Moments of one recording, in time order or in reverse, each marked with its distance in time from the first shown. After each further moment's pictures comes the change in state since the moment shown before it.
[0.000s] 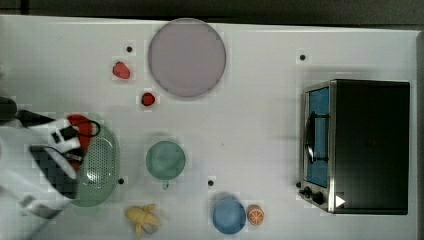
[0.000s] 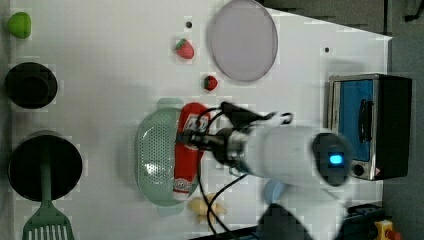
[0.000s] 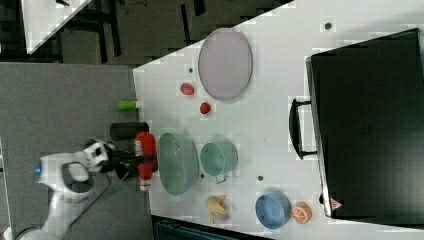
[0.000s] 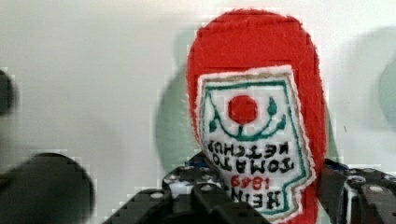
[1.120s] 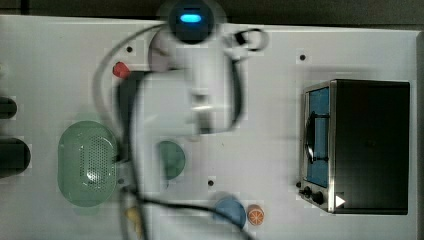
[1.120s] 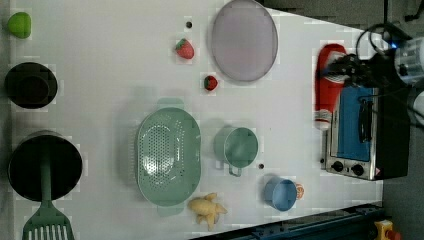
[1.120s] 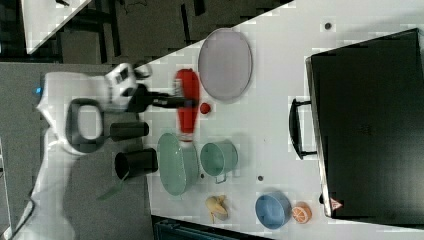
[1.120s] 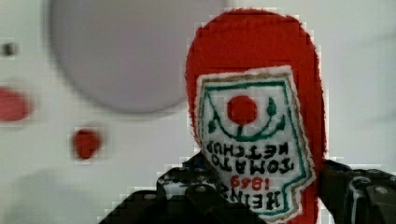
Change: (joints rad) arm -0.219 -0.001 -0.461 0.251 0.037 -0.300 -0.681
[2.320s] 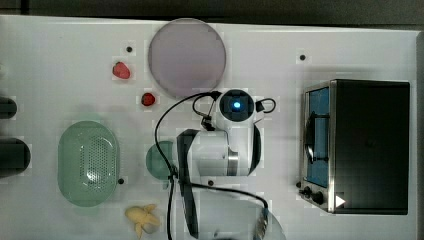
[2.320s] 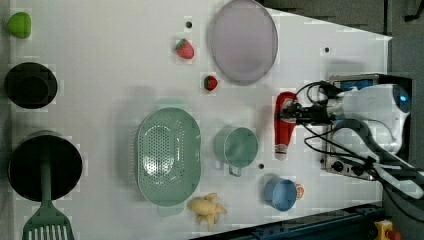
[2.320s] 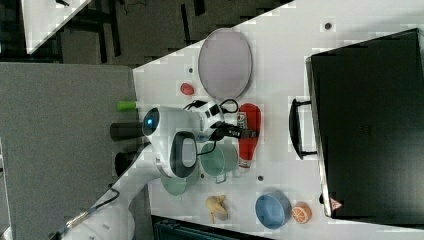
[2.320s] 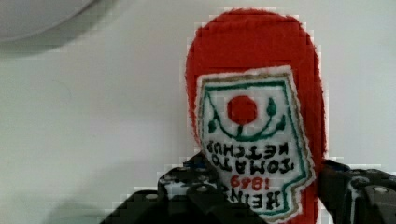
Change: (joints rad) arm -0.012 0.110 -0.072 -0.468 0.005 0.513 -0.081
